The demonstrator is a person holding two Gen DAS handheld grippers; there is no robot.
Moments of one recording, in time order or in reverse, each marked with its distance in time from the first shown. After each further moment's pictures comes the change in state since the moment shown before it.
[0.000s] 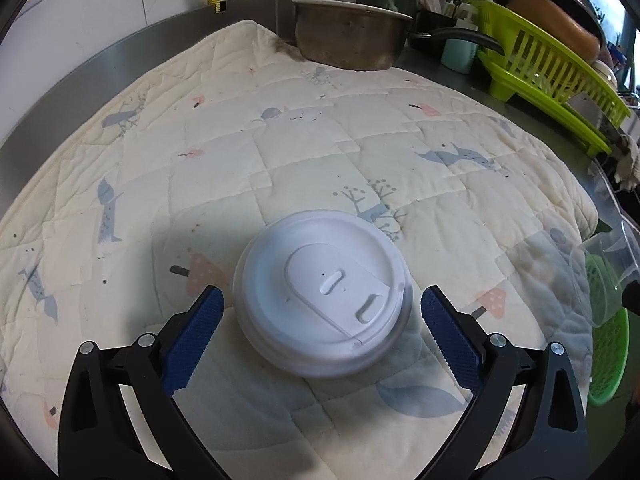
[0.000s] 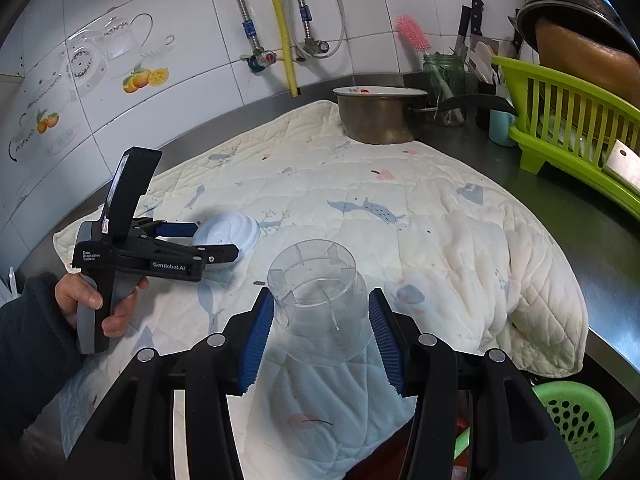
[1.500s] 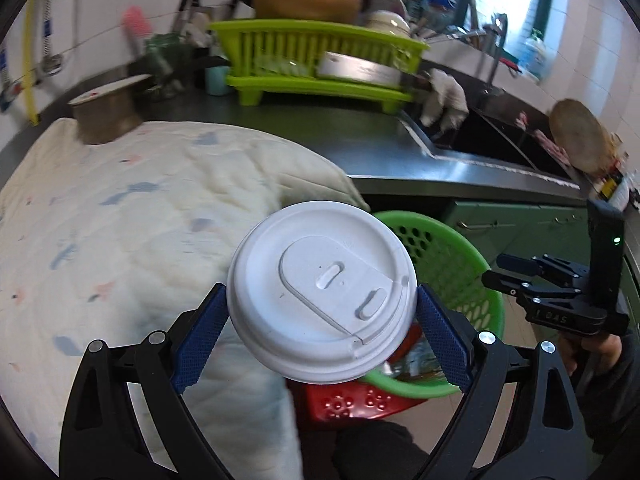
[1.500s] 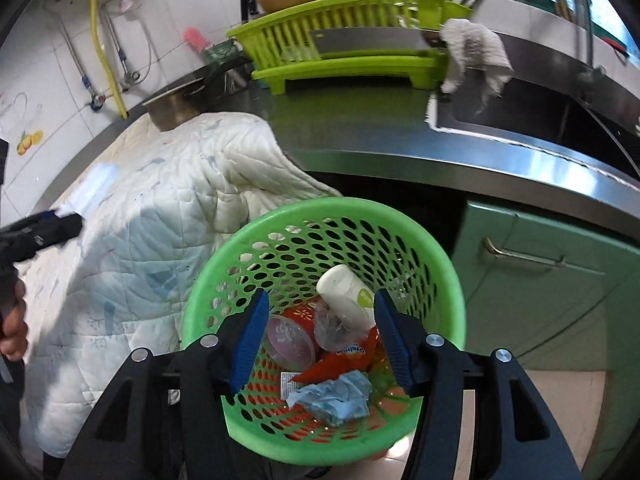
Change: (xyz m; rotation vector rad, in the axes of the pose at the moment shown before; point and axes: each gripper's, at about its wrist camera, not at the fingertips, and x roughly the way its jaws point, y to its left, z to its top) left arm -0.092 -0.260 -0.065 0.302 -0.085 -0.346; right arm -0.177 -0.146 -0.172 0.377 0.015 -0.378
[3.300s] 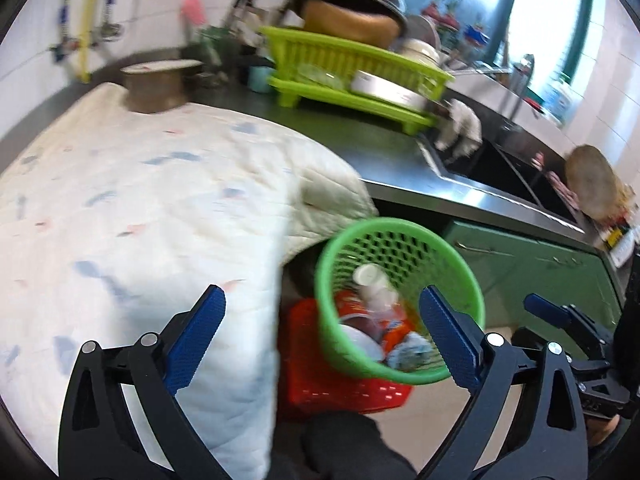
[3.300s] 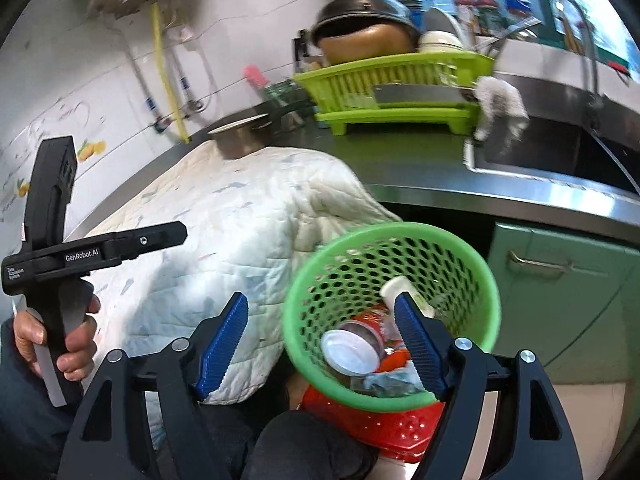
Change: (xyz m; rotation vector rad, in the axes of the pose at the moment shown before) left arm -0.063 0.007 -0.028 -0.186 -0.068 0.083; right arm -0.081 0.074 -0.024 -0.053 -0.130 0.121
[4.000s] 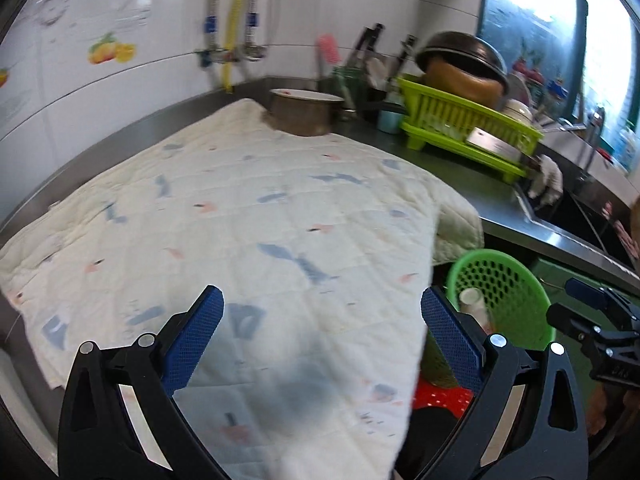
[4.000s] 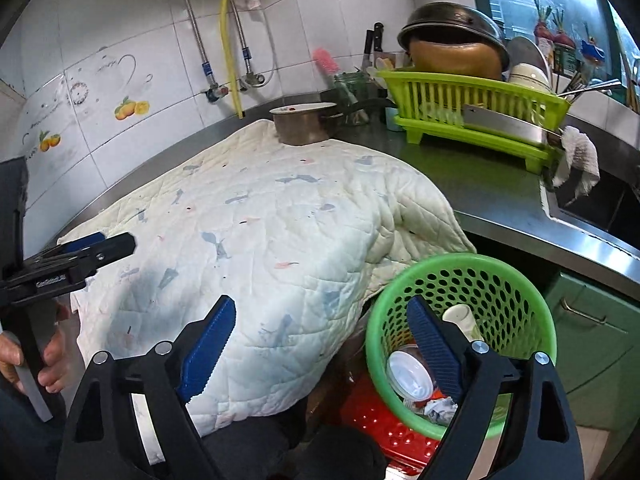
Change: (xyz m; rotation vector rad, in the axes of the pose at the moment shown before) left arm -0.101 0.105 -0.034 -0.141 -0.136 0.309; right arm 0.037 0.103 0.028 -0.151 0.051 0.057
